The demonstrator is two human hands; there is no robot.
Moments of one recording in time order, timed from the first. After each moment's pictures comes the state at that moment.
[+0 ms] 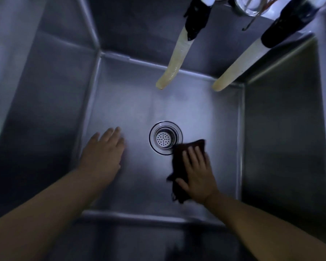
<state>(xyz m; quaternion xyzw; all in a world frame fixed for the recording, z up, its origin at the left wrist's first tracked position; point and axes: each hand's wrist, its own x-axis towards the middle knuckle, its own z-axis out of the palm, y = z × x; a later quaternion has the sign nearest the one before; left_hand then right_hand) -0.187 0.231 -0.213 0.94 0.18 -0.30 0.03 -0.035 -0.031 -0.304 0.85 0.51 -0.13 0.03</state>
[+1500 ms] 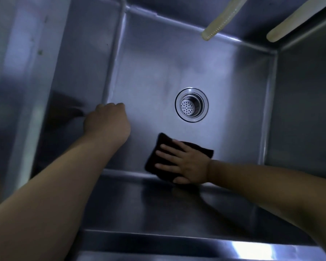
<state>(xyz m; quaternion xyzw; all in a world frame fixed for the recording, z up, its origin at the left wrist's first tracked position) -0.234 0.253 -0.203 0.89 0.38 -0.23 0.12 -0.106 0.017 -0.306 0.52 0.84 -0.15 0.08</state>
